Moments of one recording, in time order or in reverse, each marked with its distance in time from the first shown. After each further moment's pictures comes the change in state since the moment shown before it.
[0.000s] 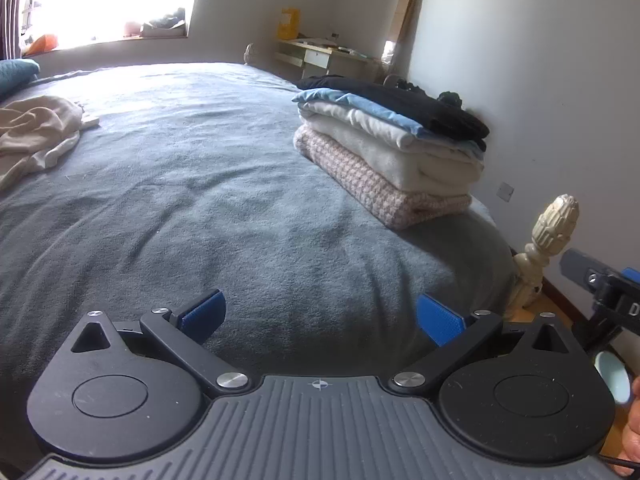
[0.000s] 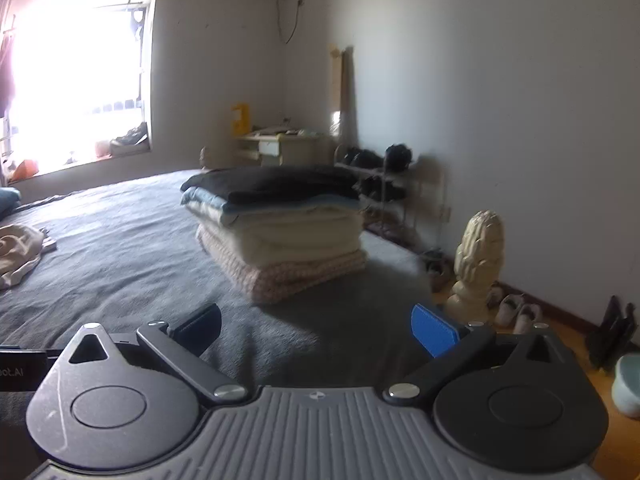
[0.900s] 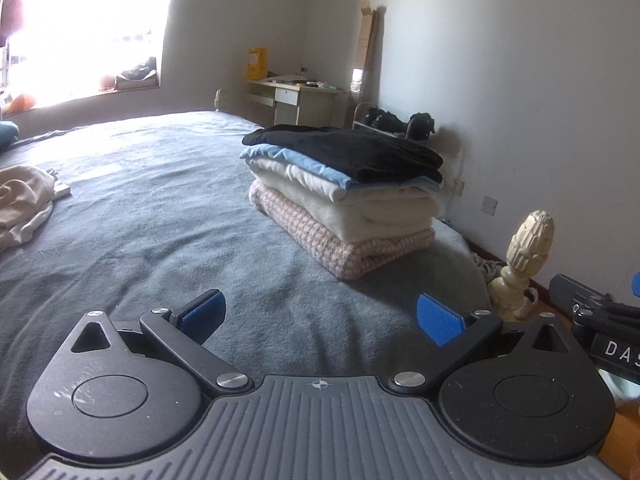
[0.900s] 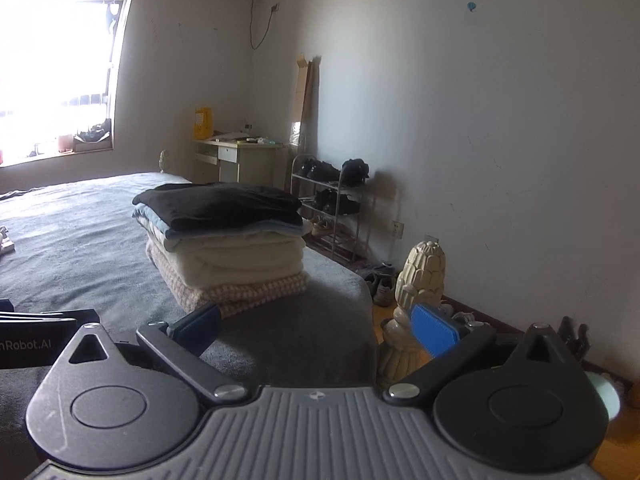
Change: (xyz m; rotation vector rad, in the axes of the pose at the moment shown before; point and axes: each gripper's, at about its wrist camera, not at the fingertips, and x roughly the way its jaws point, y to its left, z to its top) left arm -0.002 -0.067 0.028 0.100 -0.087 -0.011; right arm 0.000 -0.023 0.028 -0.043 0.016 -0.125
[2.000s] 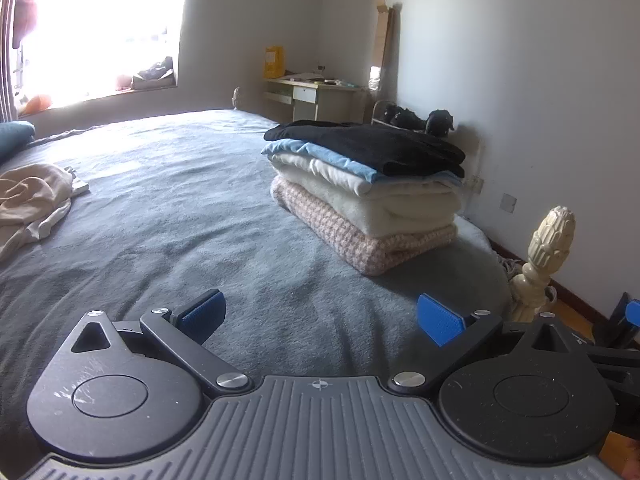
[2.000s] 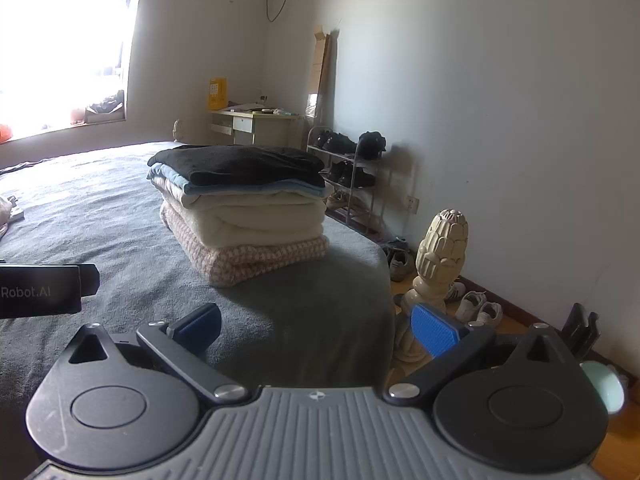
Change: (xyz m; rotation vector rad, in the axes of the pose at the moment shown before) left arm 0.002 0.009 -0.004 -0.003 0.005 0.064; right arm 0.014 0.016 -0.018 -0.038 0.076 0.045
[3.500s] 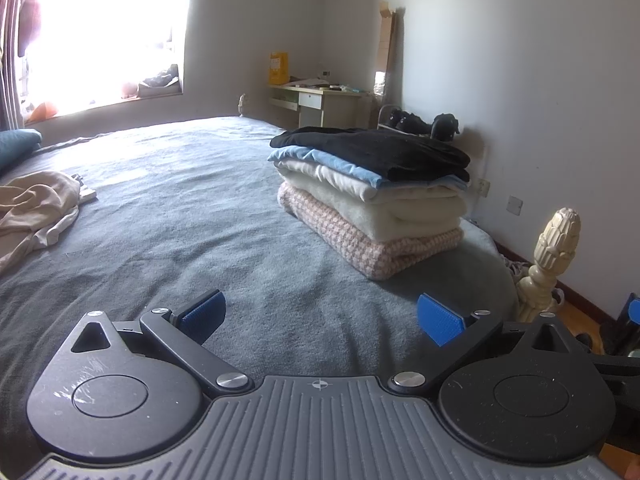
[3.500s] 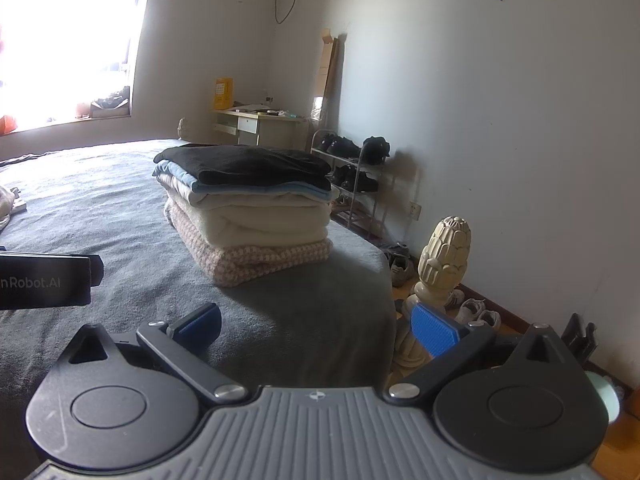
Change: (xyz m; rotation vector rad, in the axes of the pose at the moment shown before) left arm -0.004 -0.001 -0.001 0.013 -0.021 0.017; right arm -0.001 0.006 -0.001 -0.032 -0.008 0.002
